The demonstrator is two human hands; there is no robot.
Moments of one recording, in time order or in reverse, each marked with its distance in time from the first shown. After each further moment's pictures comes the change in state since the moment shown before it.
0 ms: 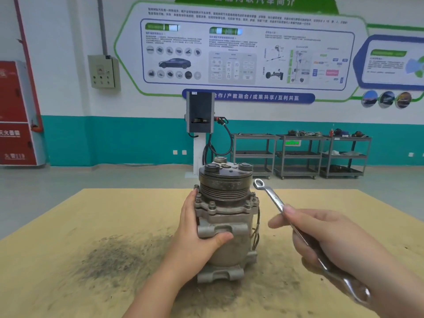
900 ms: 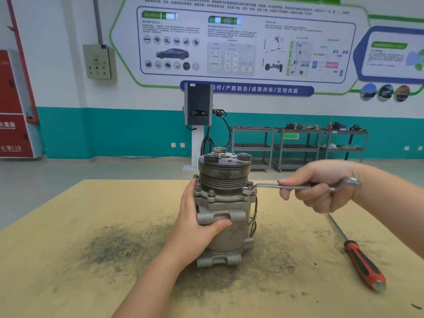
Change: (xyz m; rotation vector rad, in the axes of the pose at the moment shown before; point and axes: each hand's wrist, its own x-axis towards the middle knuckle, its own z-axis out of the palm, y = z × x) left_hand 0.007 0.003 -0.006 -0.055 -0.030 0.001; right_hand 0.097 -0.033 -0.082 0.063 -0.765 0.560
